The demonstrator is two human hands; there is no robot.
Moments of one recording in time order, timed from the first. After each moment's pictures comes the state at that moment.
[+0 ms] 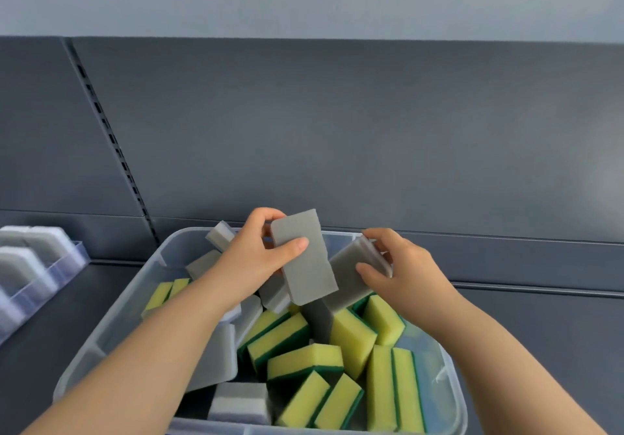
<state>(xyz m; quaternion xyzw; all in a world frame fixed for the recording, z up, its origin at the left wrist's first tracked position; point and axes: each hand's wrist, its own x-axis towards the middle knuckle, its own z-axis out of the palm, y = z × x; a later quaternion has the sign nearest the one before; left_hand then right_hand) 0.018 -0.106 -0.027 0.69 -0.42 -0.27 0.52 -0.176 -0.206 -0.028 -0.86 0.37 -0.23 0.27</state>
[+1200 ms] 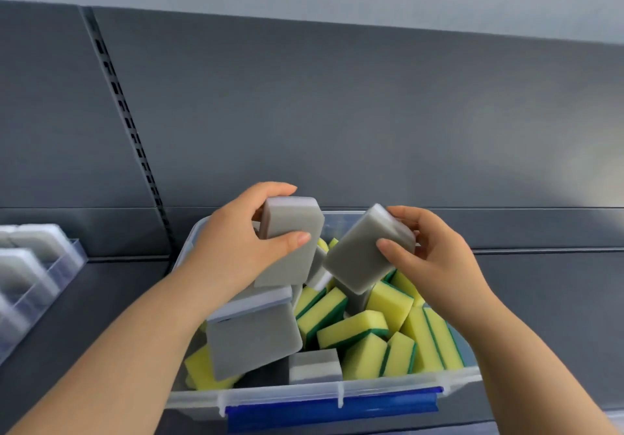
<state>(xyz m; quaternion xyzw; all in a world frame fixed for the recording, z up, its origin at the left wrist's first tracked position) 0.076 -0.020 0.008 0.68 -0.55 -0.16 0.46 -0.142 -0.113 -0.010 -0.75 0.40 -0.39 0.36</state>
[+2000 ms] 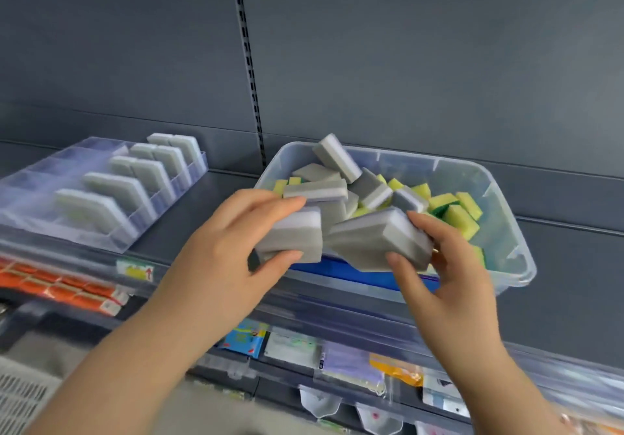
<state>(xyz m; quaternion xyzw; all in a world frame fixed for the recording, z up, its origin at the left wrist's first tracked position) -0.012 0.170 -0.009 0.73 -0.58 0.12 0.34 -0.187 0.025 -0.050 -0.78 0.25 -0.44 0.37</state>
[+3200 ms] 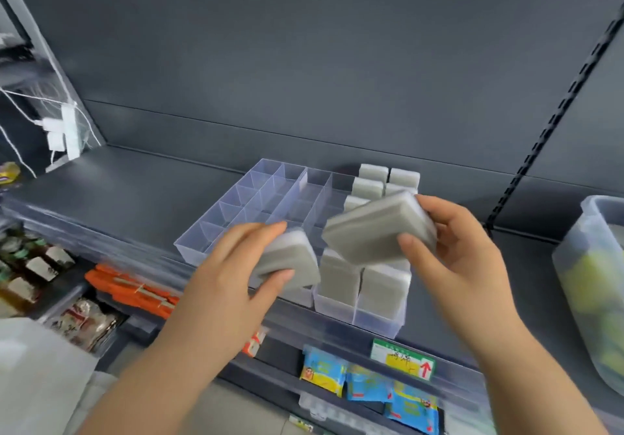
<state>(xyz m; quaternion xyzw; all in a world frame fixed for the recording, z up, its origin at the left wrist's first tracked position) 0.420 0.405 -0.050 0.81 -0.46 0.11 0.35 0.271 0.219 -0.038 -0.76 0.21 -0.38 0.49</state>
